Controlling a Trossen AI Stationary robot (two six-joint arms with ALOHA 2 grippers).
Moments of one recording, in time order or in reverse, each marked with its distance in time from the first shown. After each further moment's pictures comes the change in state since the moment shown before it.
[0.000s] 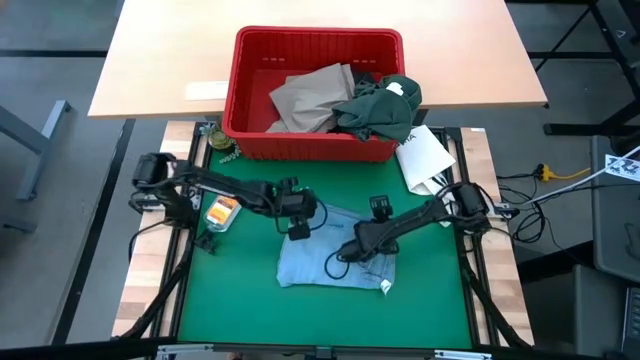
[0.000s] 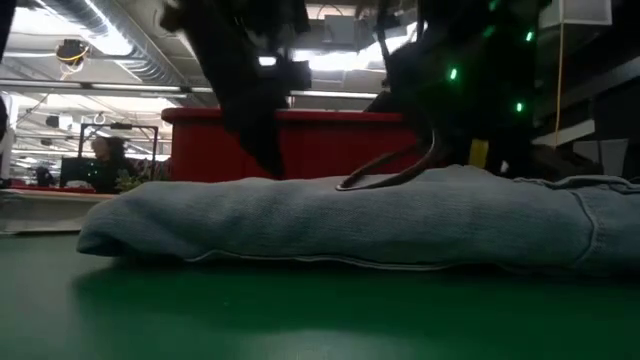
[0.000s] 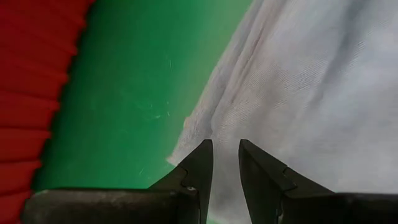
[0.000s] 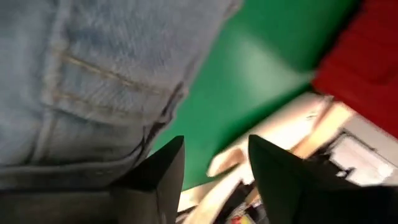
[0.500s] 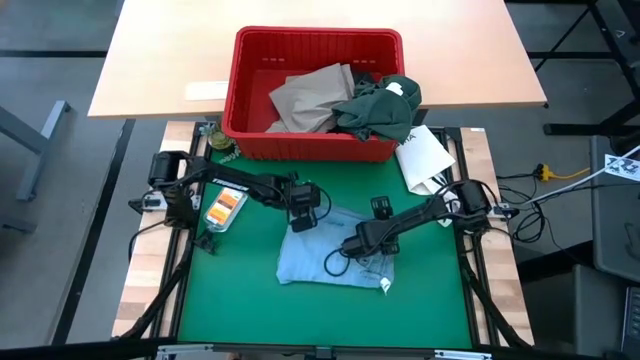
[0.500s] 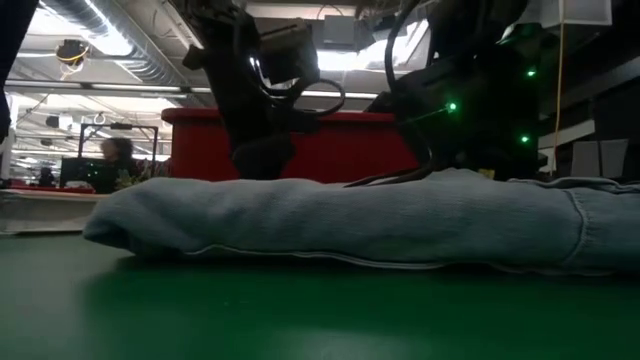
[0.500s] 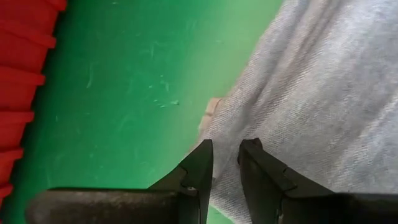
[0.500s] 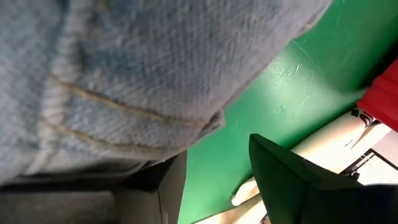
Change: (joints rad) left arm 0.110 0.094 0.002 0.011 0.033 0.013; right arm -0.017 -0.004 -0.130 0.197 -0.069 -0.078
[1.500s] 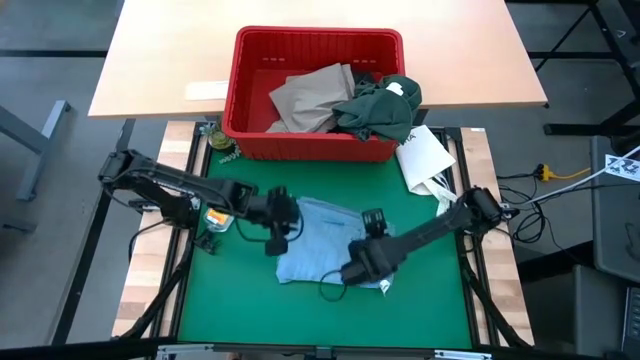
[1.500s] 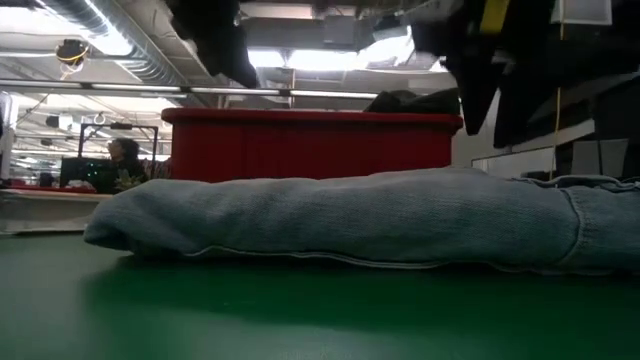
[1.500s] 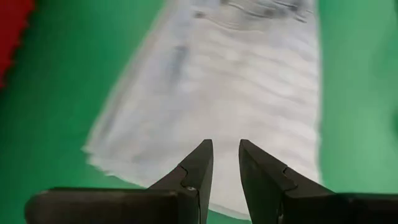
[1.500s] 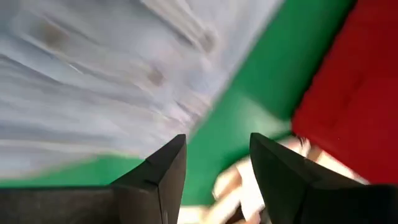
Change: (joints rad) left arm -0.269 -0.394 -0.002 -0.113 0.188 -0.090; right arm 0.200 -0.065 0.409 -0.266 0.048 0.038
